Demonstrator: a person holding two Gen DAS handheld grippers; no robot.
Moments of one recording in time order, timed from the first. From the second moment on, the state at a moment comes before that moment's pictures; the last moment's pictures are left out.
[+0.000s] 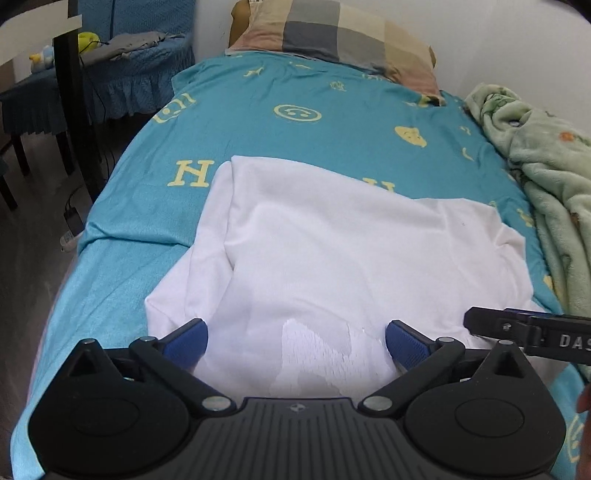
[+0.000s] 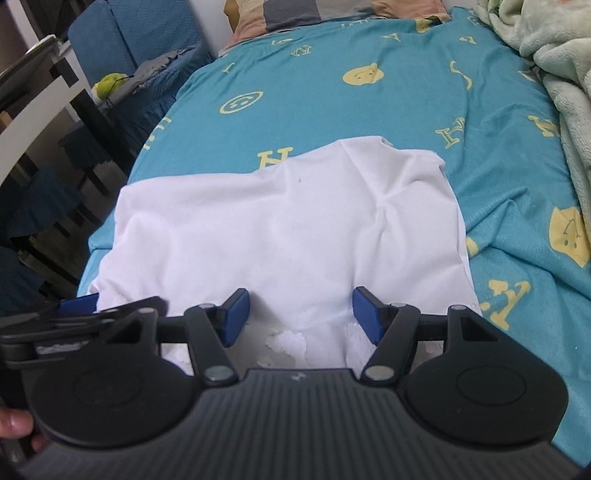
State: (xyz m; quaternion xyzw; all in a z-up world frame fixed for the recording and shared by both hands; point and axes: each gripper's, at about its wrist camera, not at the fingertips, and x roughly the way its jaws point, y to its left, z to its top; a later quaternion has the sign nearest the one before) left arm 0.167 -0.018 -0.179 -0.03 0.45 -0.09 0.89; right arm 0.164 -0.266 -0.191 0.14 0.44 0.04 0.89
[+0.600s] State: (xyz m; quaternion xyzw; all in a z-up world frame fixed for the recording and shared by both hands) left arm 0.082 0.021 -0.121 -0.24 0.43 -0.13 0.86; right arm 0.094 -0.304 -0.133 0.26 0.39 0.03 0.88
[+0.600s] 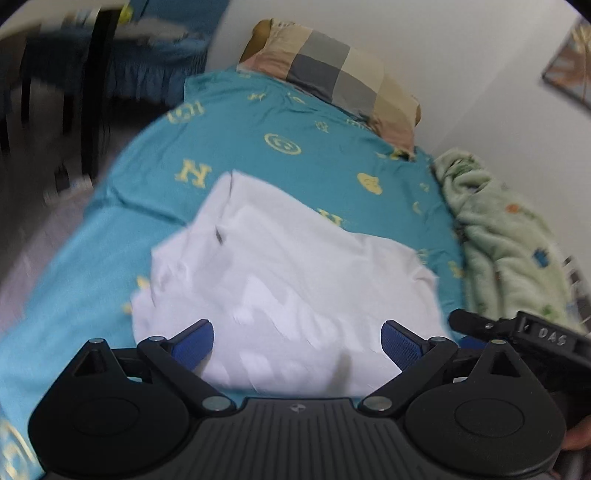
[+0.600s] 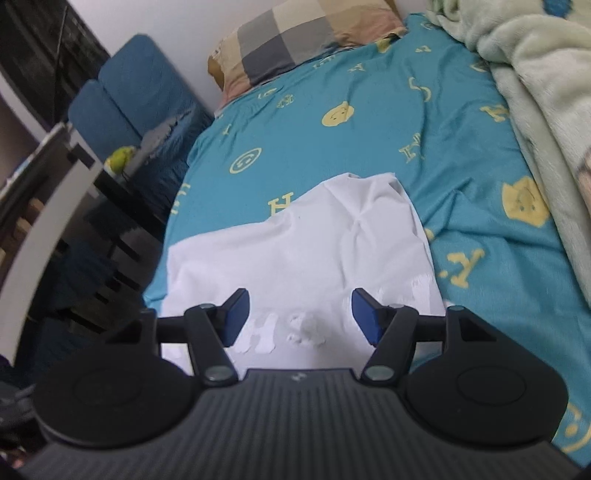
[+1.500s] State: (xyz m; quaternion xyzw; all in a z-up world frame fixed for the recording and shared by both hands) left arm 0.104 0.070 -0.225 -0.56 0.43 -0.10 0.70; right arm 0.072 -0.341 -0.243 0.64 0.41 -0.05 0.65
